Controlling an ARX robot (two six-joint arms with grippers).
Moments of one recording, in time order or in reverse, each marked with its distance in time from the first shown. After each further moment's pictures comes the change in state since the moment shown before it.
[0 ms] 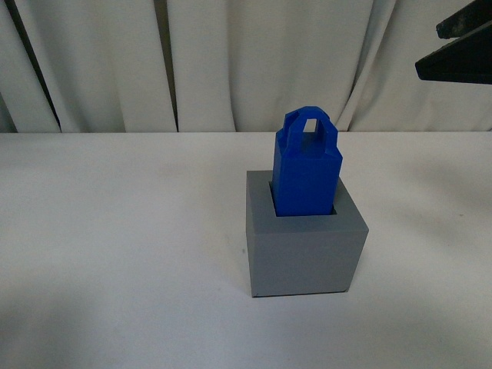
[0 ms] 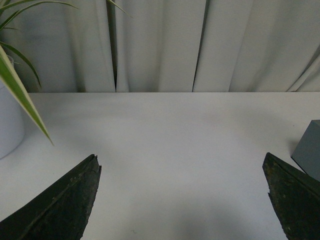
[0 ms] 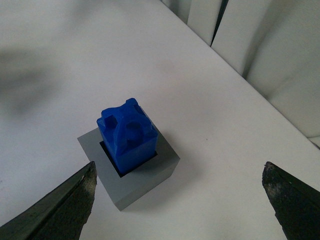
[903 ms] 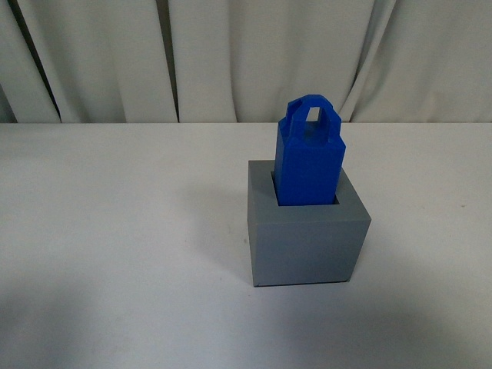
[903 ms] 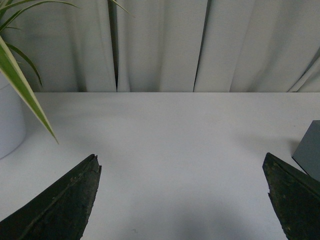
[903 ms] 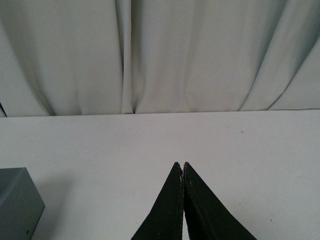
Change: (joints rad) left arm 0.000 0.000 0.000 0.000 0.000 0.000; right arm -0.035 -0.562 -0.968 1.107 0.790 0.692
